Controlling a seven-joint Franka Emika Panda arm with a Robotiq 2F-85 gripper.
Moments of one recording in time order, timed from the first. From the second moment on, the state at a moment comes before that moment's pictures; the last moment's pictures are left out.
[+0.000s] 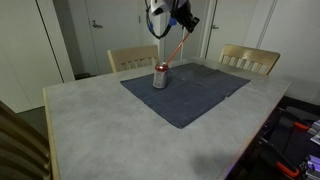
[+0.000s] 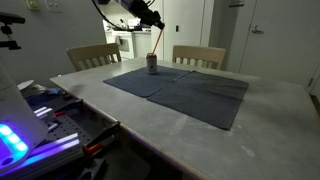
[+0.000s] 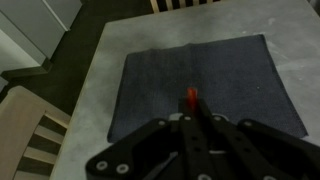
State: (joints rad) arm 0.19 0.27 0.17 -1.97 -1.08 1.82 -0.64
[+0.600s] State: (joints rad) arm 0.24 0.30 0.20 -1.93 -1.08 1.68 -0.67
